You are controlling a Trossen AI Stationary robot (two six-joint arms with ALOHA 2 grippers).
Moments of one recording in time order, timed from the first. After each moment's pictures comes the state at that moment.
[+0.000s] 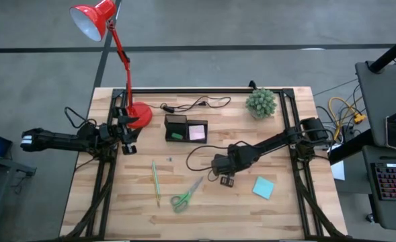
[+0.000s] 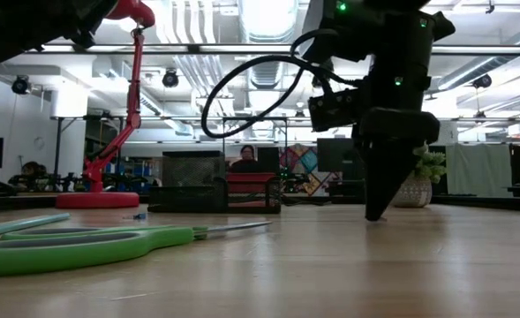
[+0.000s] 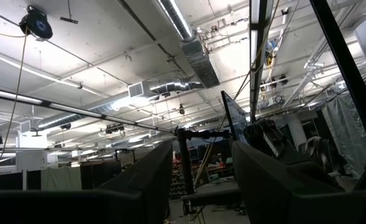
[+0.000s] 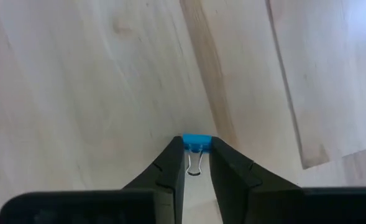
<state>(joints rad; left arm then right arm) 0.00 0.44 0.04 0.96 -0.16 0.35 0.24 1.87 1.14 -0.67 0.13 0.51</state>
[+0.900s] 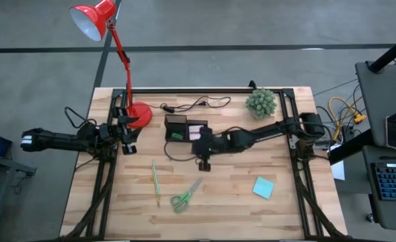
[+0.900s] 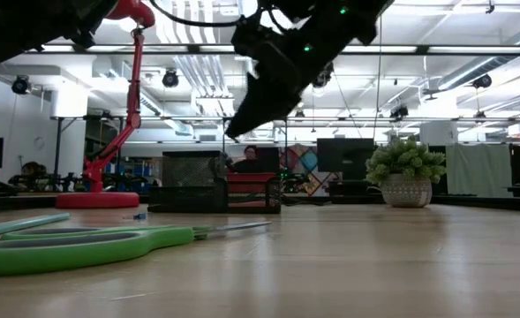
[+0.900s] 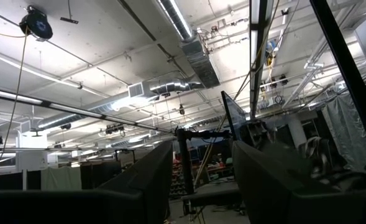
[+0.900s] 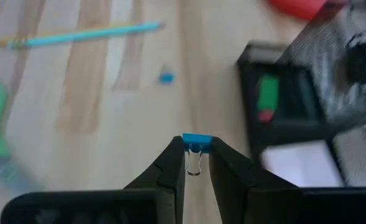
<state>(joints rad) 0.00 0.44 0.04 0.96 -0.16 0.35 0.08 1.86 1.27 -0.18 0.16 0.00</state>
